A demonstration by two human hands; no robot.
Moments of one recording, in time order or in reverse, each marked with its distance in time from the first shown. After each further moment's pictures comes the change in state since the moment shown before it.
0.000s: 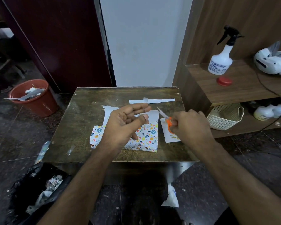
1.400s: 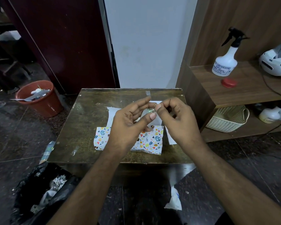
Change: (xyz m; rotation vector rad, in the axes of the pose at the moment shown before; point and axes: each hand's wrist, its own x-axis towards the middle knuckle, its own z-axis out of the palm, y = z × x) left_hand 0.005 0.003 0.013 -0.139 0.058 0.093; right_hand -0.011 -0.049 -0.015 1.146 0.250 -0.097
